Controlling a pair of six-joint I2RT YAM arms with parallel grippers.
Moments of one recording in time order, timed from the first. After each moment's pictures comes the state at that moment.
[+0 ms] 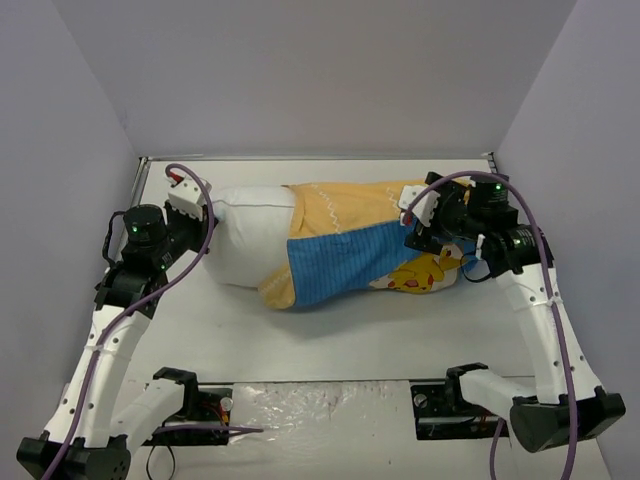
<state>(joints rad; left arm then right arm) -0.17 0.89 1.02 -0.42 0.24 0.13 0.16 1.08 1.28 -0.78 -0.48 -1.06</state>
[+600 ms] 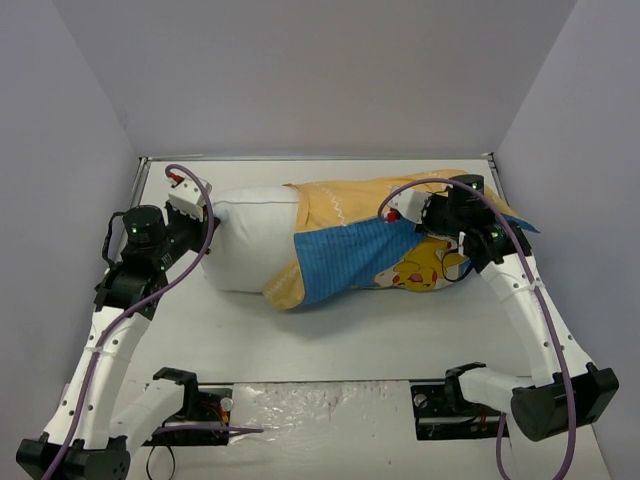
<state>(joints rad) -0.17 0.88 1.02 -0.42 0.26 0.12 0.25 1.17 1.21 -0.69 -0.02 -1.12</state>
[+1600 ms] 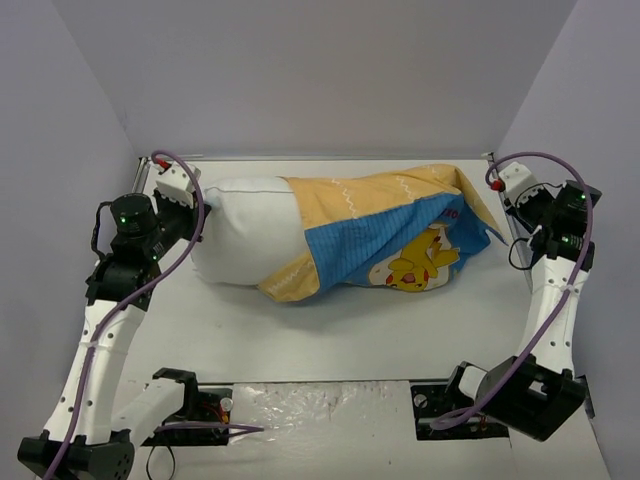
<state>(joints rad) -0.13 0.92 1.12 -0.44 0.24 0.12 -0.45 1.17 1.15 -0.46 -0.24 -1.04</state>
